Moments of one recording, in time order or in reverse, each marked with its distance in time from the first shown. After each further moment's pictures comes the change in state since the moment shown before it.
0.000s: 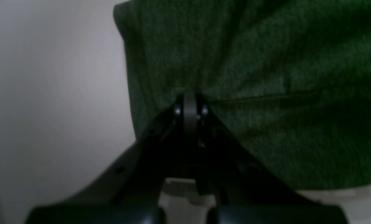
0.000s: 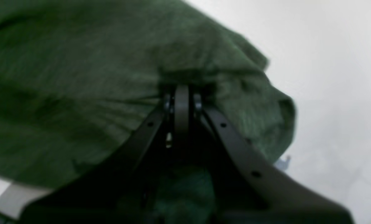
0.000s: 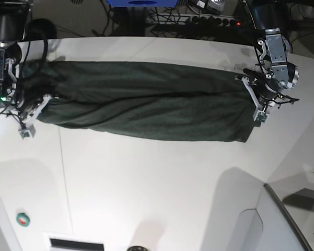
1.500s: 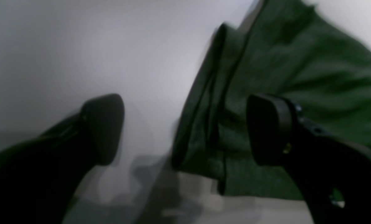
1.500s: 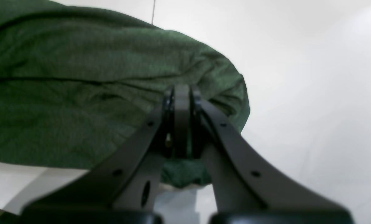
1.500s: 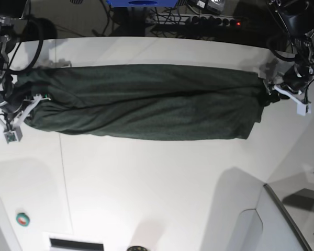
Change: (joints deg) left arm -2.6 -11.4 -10.0 -17.0 -49.1 -7.2 9.3; right arm -9.8 -2.4 6.0 24.2 -0.1 0.3 -1.6
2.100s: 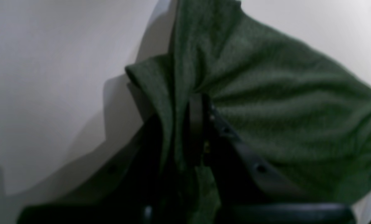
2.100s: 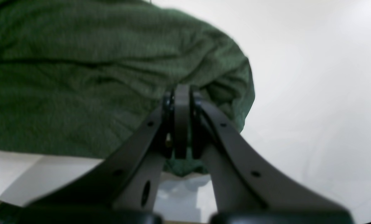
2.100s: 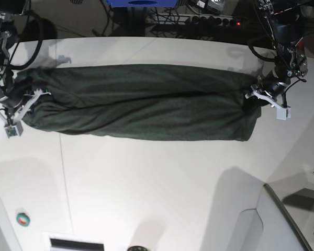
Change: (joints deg) left arm -4.1 2.4 8.0 -12.1 -0.8 -2.2 -14.3; right arm -1.5 0.0 0.0 0.0 0.0 0.0 0.2
